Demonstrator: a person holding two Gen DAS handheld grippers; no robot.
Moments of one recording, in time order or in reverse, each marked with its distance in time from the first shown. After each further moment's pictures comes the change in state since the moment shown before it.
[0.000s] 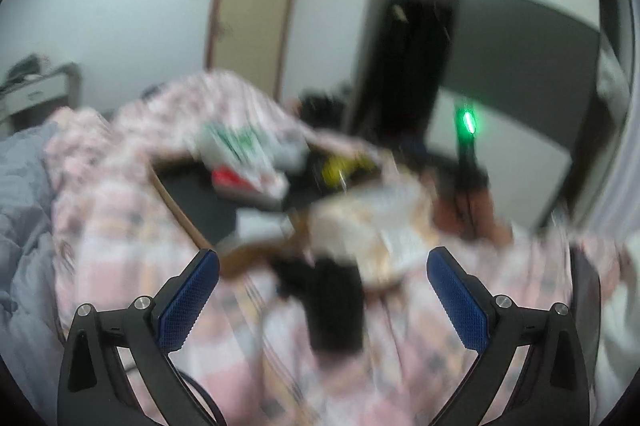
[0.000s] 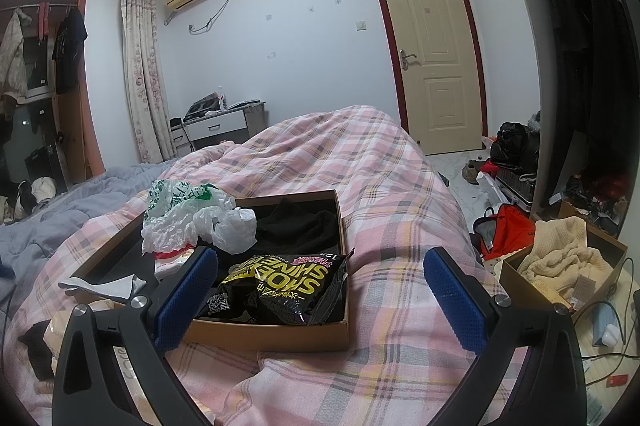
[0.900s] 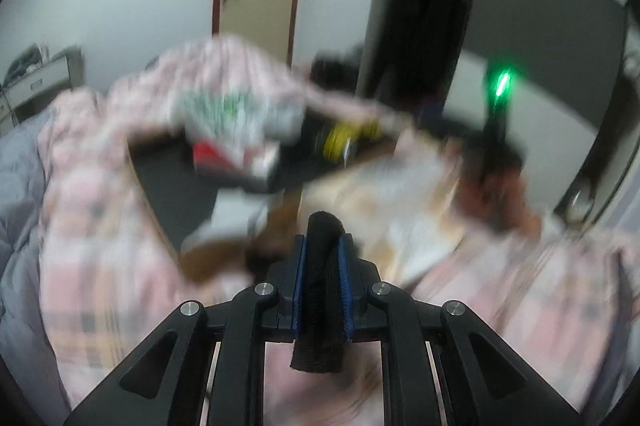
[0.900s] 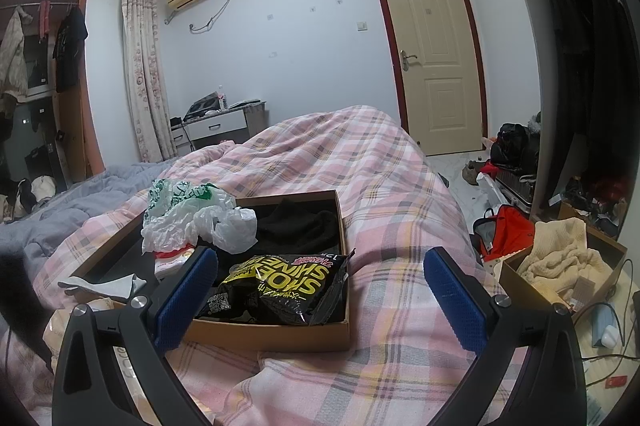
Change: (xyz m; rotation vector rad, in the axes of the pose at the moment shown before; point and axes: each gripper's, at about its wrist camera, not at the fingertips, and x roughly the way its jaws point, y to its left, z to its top) left arm 0.074 -0.028 -0.011 0.054 0.265 0.055; right arm 0.001 0.002 0.001 -0.006 0.001 0.000
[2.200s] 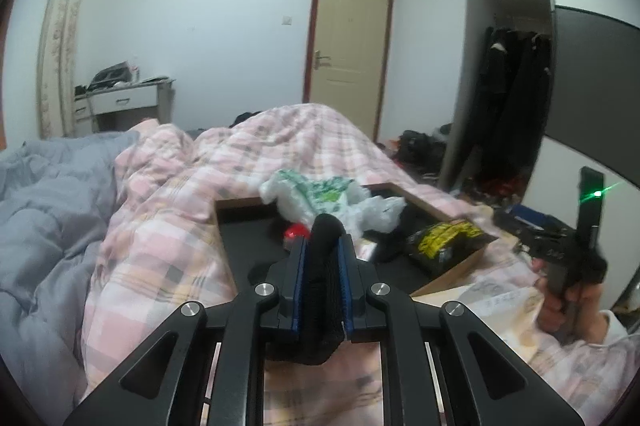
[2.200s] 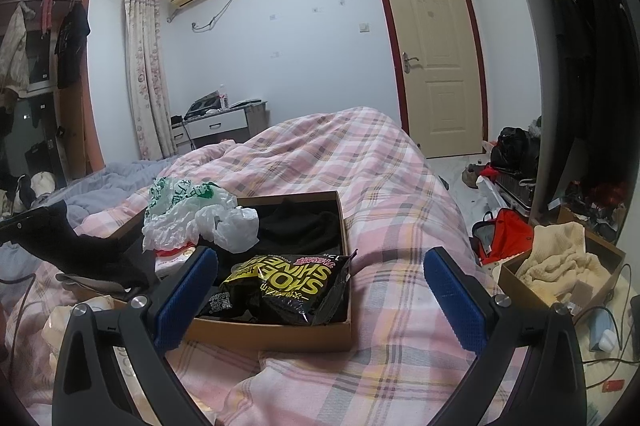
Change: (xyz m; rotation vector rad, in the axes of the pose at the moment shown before) left arm -0.006 0.035 0.025 -0.188 -0.321 0.278; right arm 0.001 0.003 0.001 -0.009 0.000 -0.002
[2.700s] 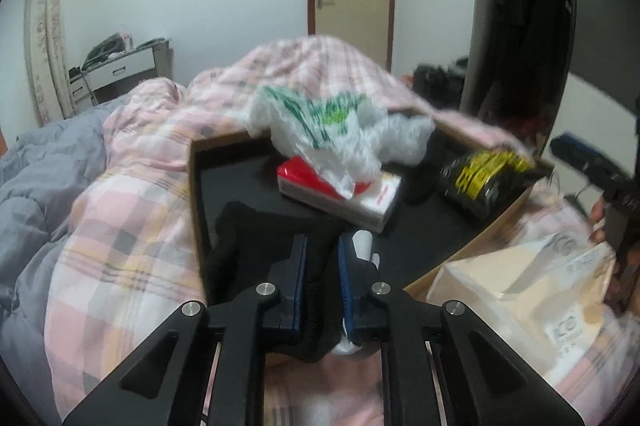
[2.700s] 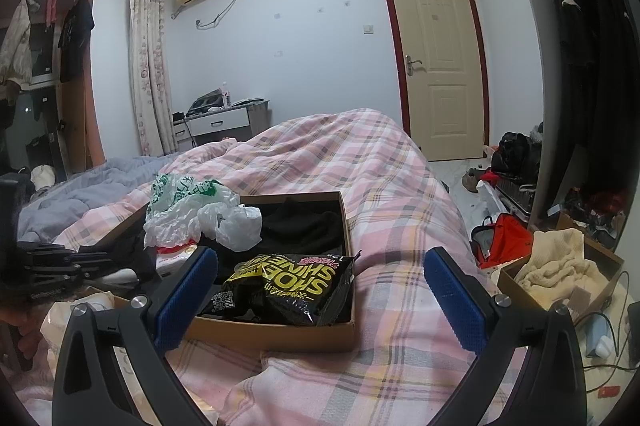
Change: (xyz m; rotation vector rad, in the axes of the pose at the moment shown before) left arm 0.068 -0.016 -0.025 0.074 0.200 0.065; right arm 0.001 0.004 0.000 -0.024 -0.001 -0.002
